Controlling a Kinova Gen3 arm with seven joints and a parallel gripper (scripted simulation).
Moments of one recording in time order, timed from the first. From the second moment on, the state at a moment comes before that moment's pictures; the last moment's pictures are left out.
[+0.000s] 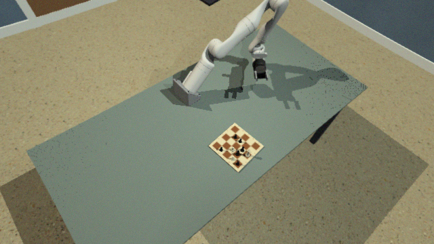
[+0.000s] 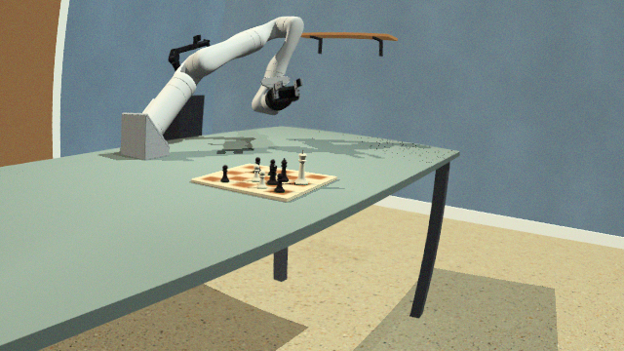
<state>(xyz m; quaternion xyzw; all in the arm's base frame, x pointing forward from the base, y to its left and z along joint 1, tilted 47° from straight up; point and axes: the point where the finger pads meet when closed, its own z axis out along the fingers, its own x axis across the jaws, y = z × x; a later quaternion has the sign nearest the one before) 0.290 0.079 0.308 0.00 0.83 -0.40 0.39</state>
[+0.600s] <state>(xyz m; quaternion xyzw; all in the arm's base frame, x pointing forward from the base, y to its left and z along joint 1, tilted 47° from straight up) 0.290 0.079 0.308 0.00 0.83 -0.40 0.39</state>
